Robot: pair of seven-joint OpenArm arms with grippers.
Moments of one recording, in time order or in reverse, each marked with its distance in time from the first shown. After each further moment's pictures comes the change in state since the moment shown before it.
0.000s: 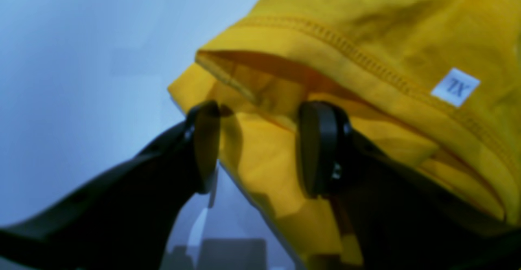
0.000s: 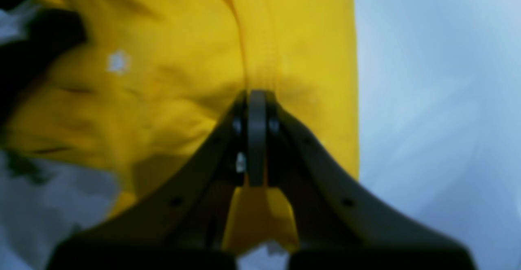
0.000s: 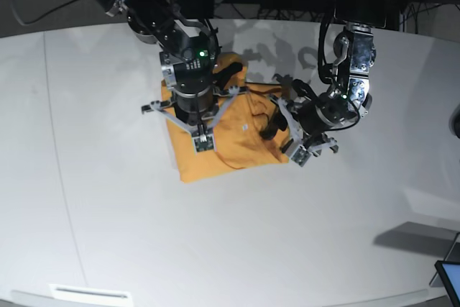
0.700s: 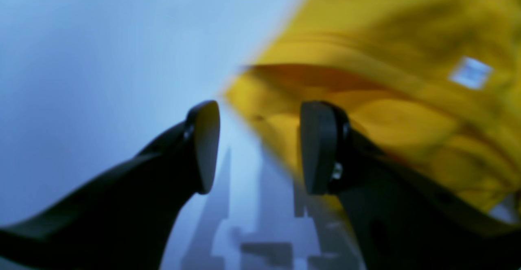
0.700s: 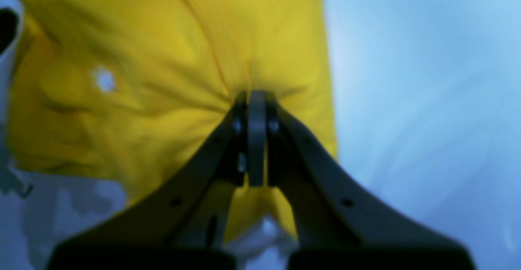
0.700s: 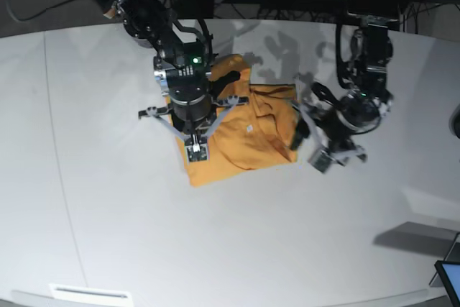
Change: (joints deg) left arm 1.9 -2.8 -5.8 12.2 2.4 0.3 6.5; right arm 0.6 -0.8 2.8 5.1 1.8 -0.7 -0.2
